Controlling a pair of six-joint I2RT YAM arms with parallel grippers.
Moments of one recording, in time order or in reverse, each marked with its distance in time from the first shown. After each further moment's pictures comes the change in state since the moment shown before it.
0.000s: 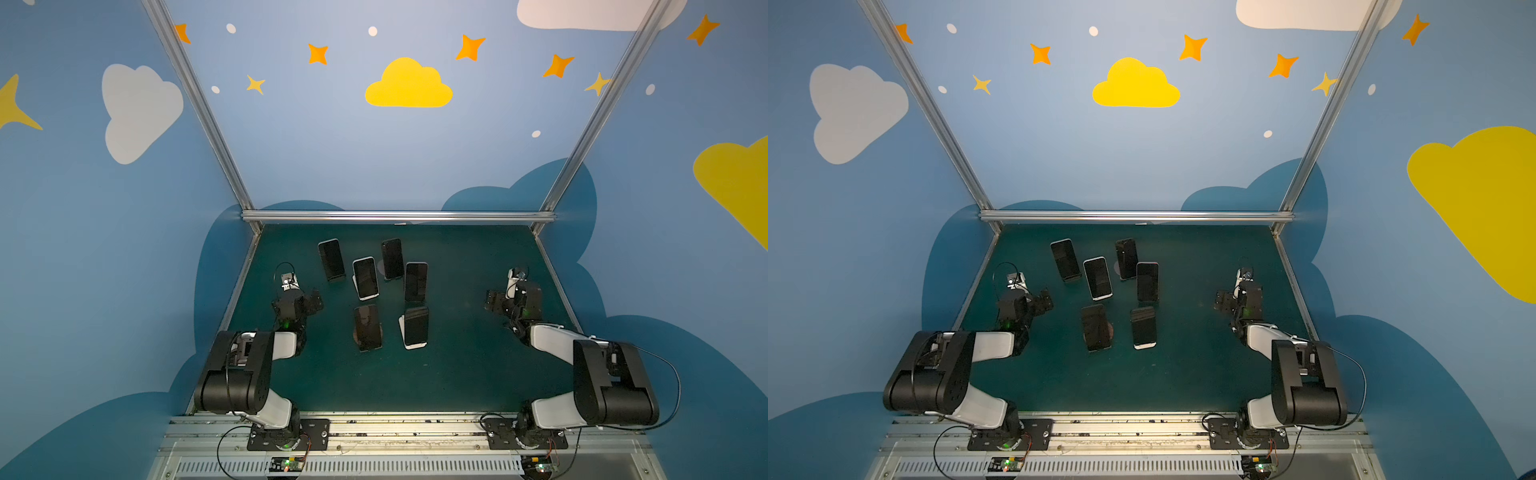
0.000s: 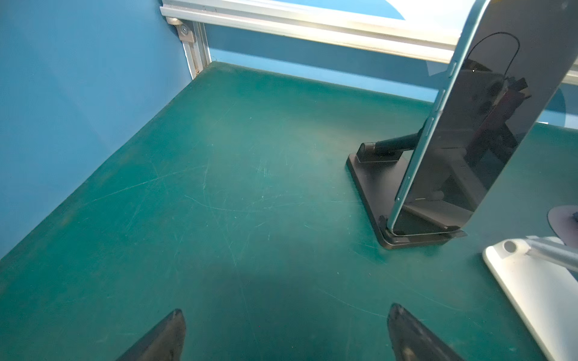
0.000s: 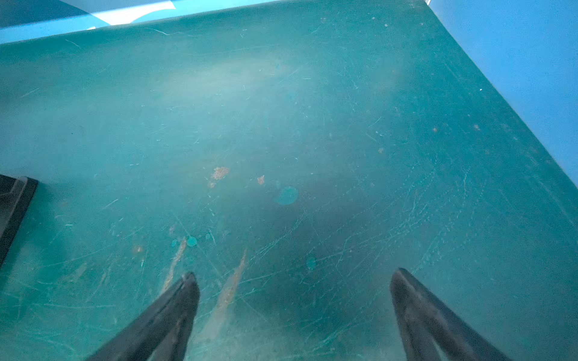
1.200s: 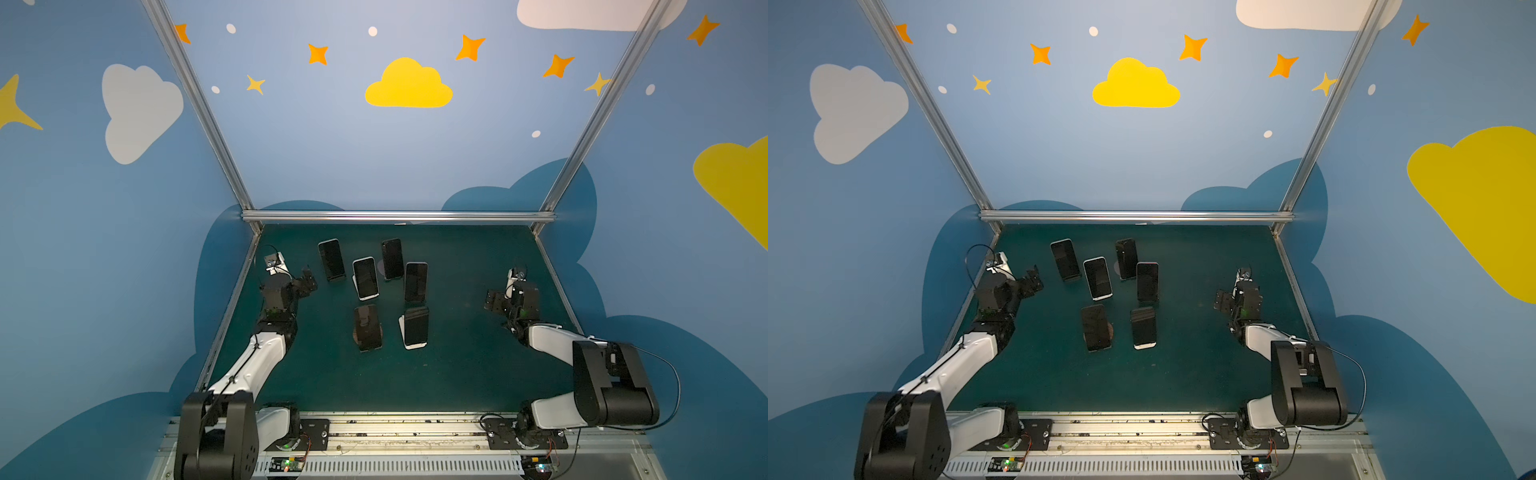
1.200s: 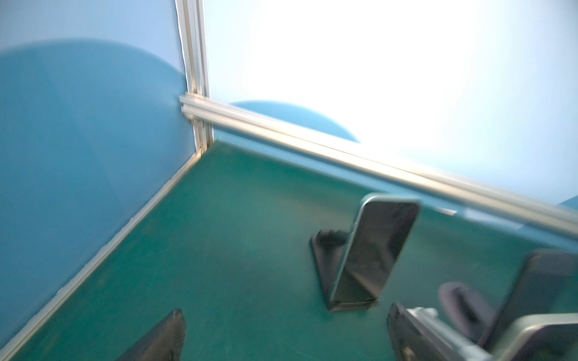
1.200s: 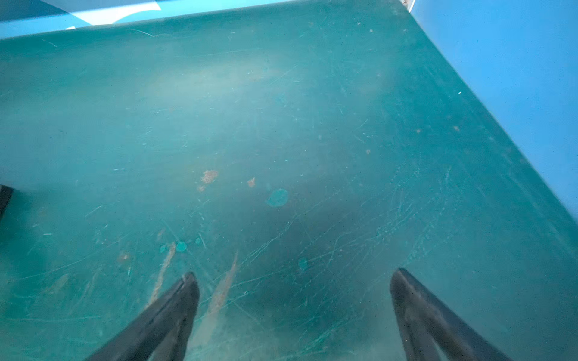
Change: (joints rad) left arm 0.010 -0.415 0.185 -0.412 0.043 -0.113; right arm 0.038 -0.006 0.000 -0.002 0.094 0.009
